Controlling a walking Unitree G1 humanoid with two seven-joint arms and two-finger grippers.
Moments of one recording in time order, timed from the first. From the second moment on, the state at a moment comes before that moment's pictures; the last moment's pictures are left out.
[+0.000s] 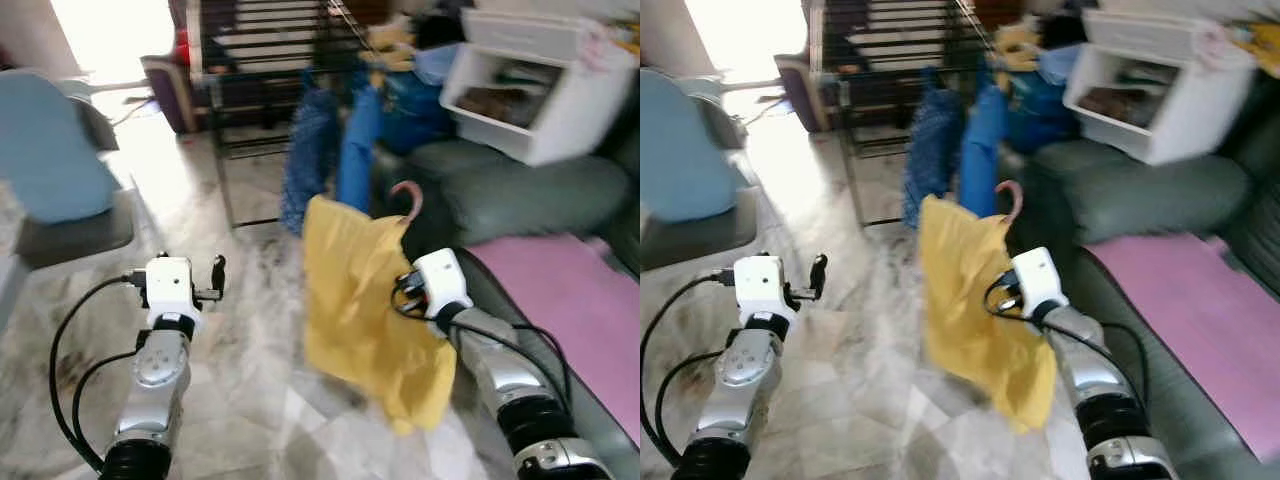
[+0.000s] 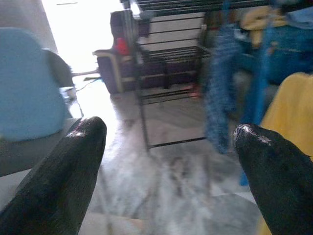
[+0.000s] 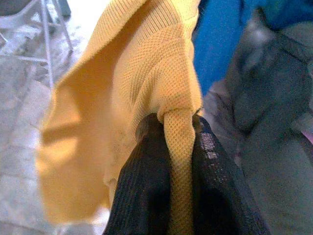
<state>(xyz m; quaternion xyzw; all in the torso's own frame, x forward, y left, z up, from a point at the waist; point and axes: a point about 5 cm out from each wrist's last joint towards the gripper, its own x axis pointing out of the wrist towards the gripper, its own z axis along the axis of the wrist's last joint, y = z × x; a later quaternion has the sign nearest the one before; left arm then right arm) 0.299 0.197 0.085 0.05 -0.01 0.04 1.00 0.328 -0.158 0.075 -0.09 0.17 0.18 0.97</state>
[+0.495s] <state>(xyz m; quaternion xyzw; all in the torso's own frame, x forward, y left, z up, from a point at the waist) 0.301 0.197 0.082 0.05 0.01 0.05 1.00 0.327 -0.153 0.071 -0.09 0.18 0.18 0.96</state>
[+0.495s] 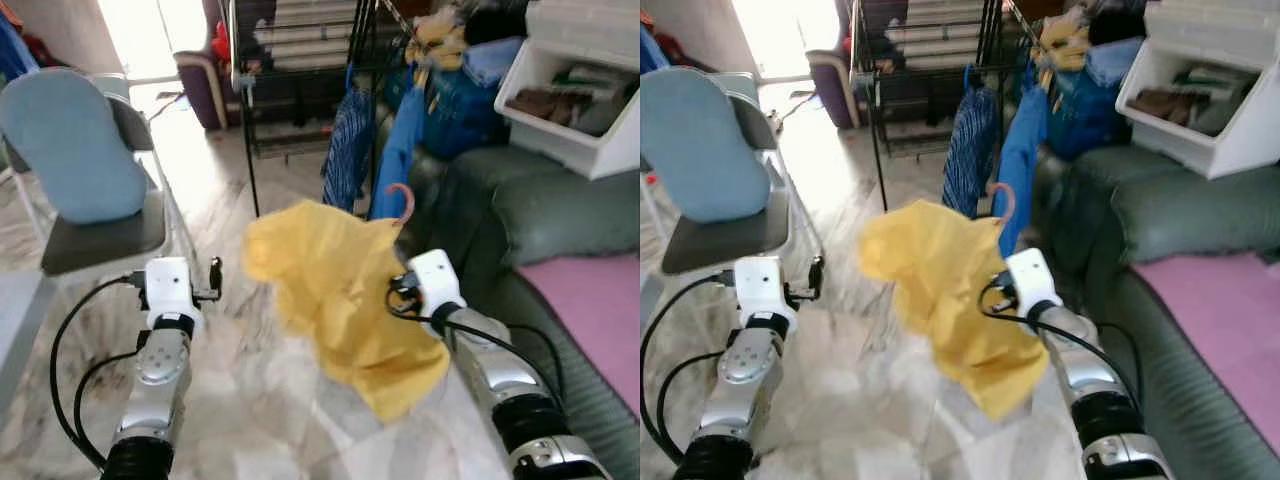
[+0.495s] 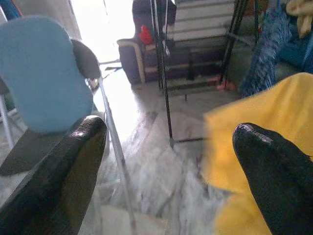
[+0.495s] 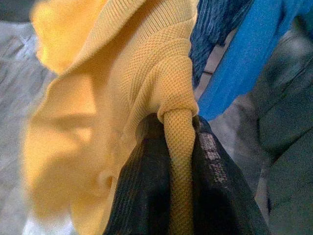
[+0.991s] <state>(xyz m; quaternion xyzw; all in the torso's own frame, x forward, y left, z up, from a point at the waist) 0.303 0.192 0.078 0.06 0.02 0.06 1.00 0.325 -0.155 0.064 -0.10 0.19 0.17 0.96</state>
